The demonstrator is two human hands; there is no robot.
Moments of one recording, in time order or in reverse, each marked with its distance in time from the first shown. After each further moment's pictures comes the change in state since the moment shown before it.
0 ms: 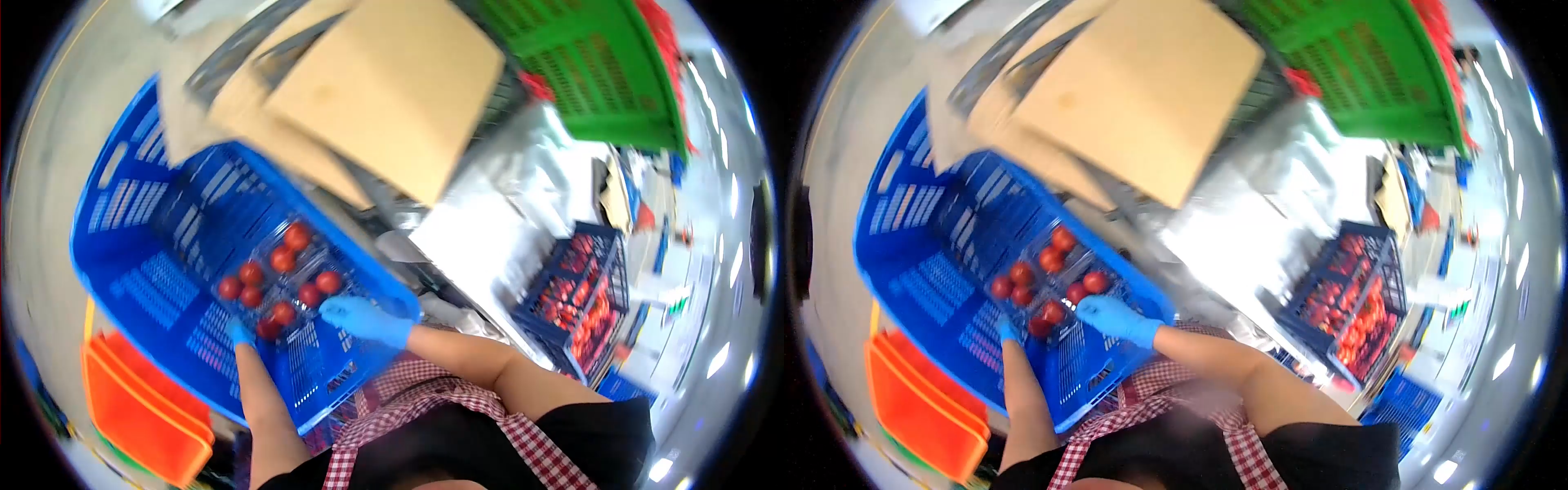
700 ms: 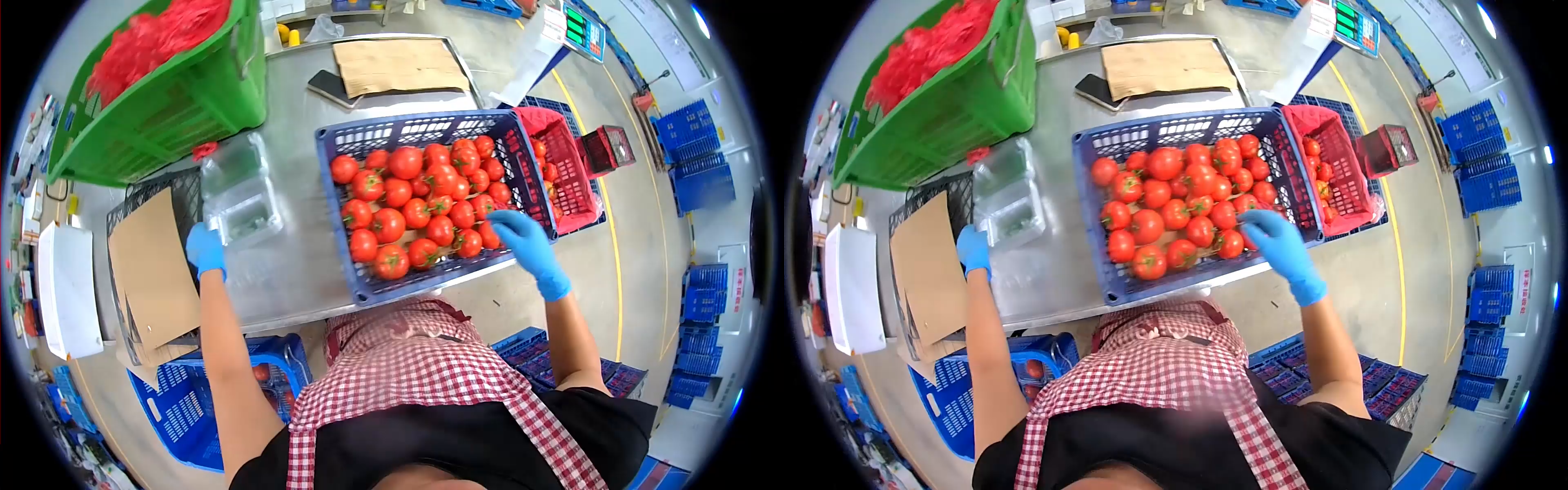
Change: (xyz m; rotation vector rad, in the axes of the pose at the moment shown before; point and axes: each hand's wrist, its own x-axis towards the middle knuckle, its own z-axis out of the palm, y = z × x) left_hand -0.473 -0.069 0.548 1.618 -0.518 1.800; right_hand -0.629 0.110 -0.211 0.263 1.472 0.105
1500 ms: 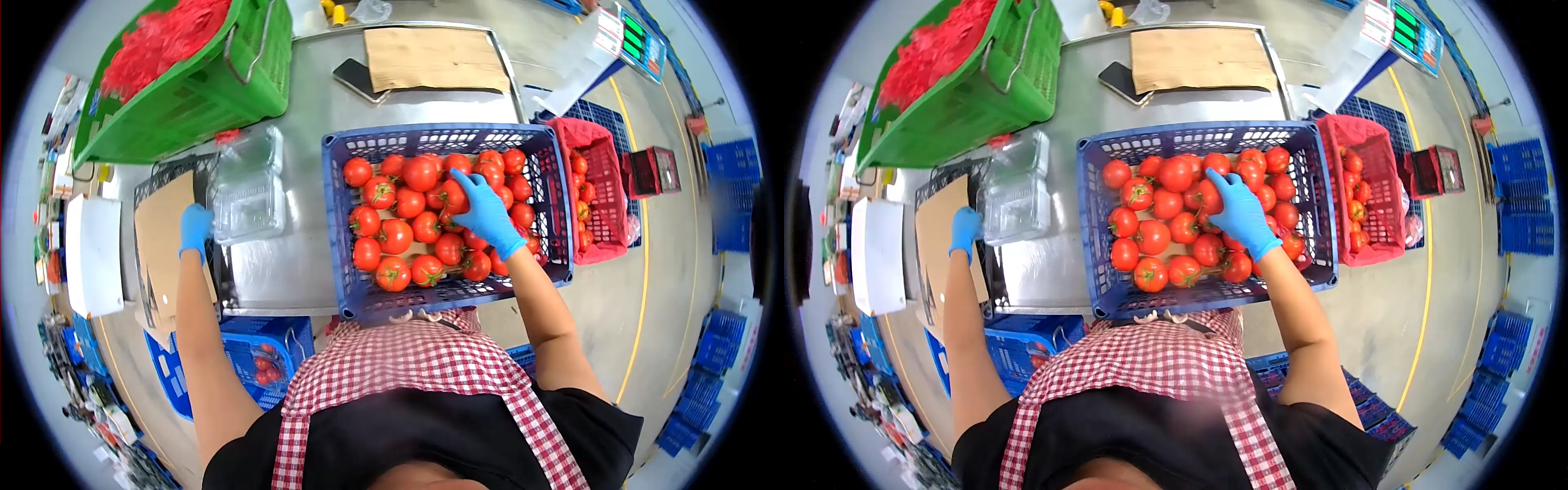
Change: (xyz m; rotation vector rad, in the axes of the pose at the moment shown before) left_hand 0.046 0.018 -0.090 -0.036 -0.197 -0.097; right_hand 0.142 0.016 0.029 -0.472 -0.102 -0.354
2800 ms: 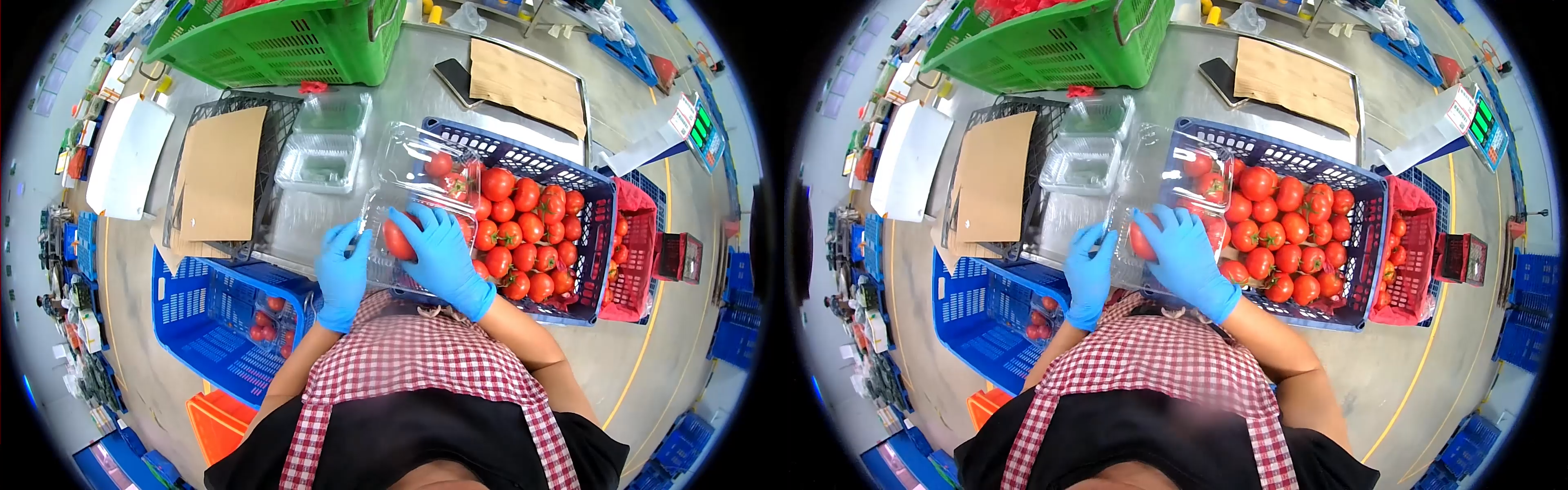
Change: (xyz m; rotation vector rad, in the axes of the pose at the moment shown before) left_hand -0.273 0.150 0.021 -0.796 0.186 -0.001; right_hand -0.030 -0.209 0.046 -0.030 -0.019 -0.613
